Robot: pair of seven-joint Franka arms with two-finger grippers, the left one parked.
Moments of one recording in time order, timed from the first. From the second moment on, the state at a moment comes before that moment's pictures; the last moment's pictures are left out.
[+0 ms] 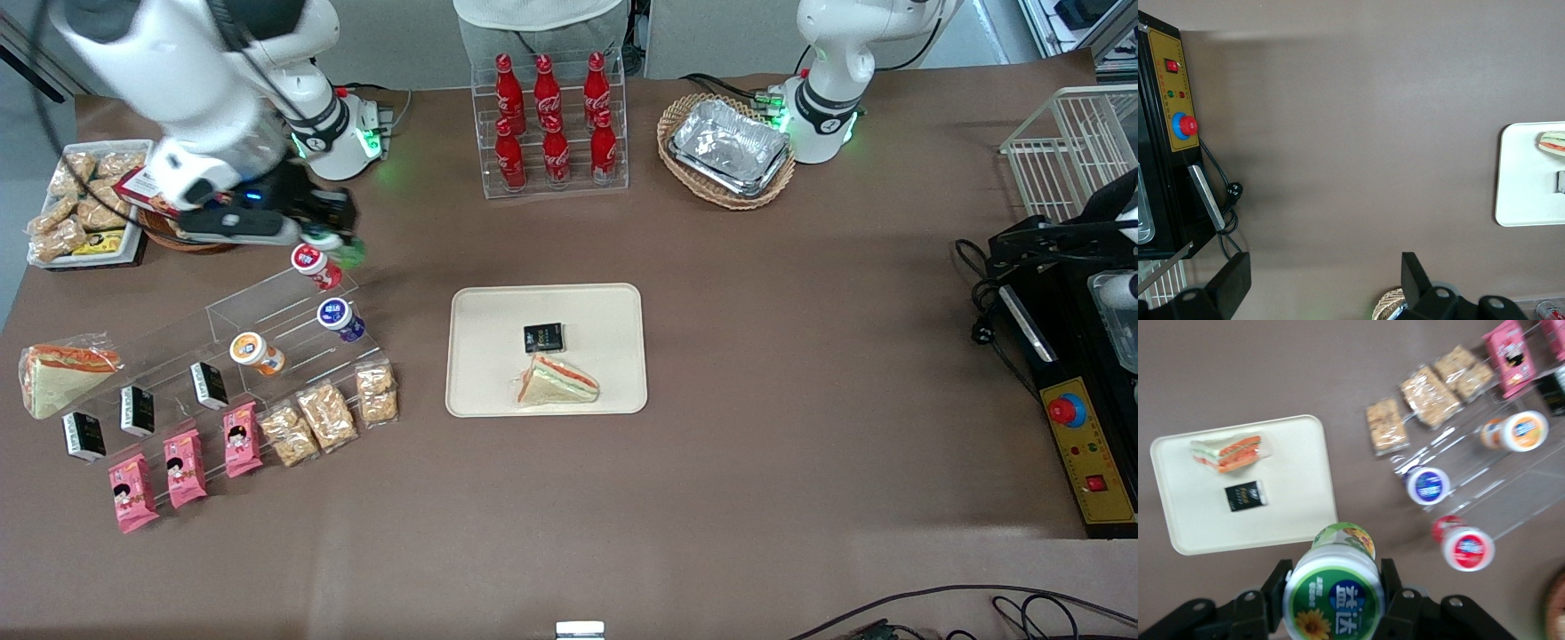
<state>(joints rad) 0.29 -0.20 0.11 -1.95 0.07 1.79 0.55</state>
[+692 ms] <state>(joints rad) 0.36 0.08 0.27 -2.23 0.01 2.35 0.99</state>
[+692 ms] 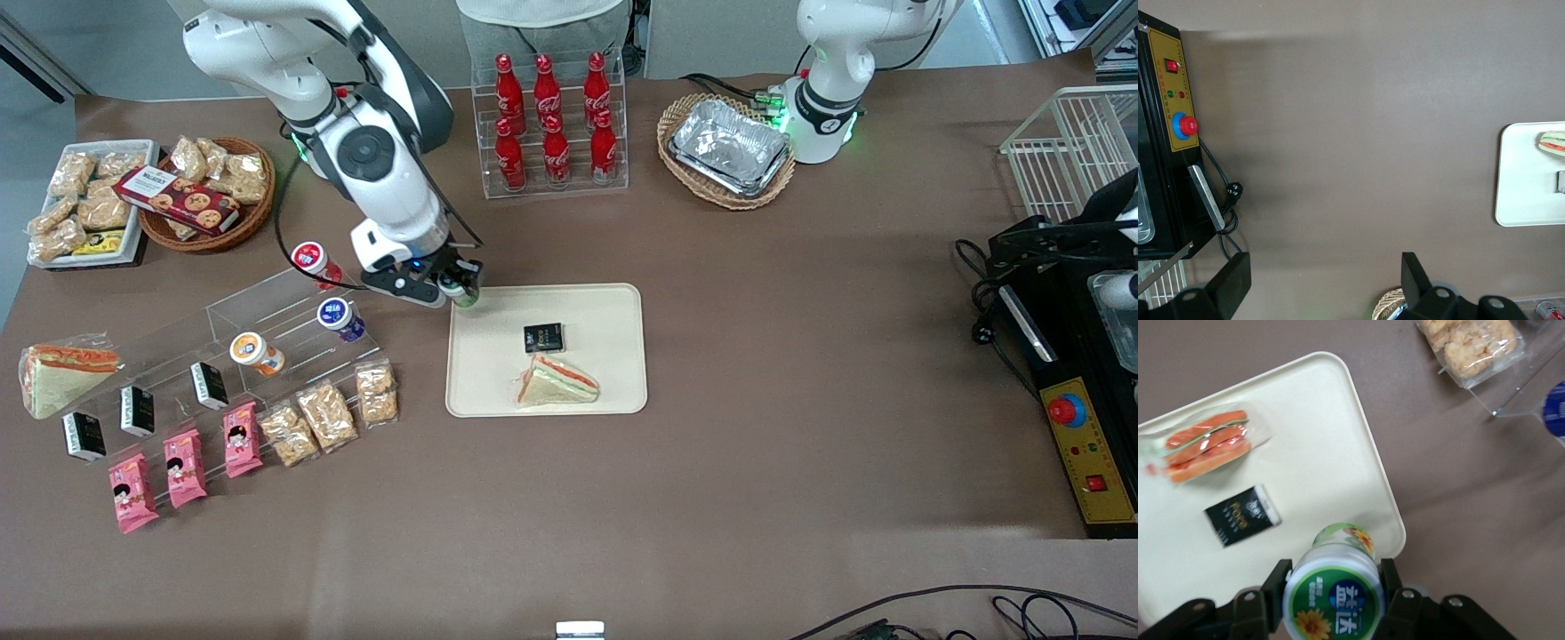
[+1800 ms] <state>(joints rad) 0.37 0.32 0.26 -2.22 -0.22 2.57 1.20</state>
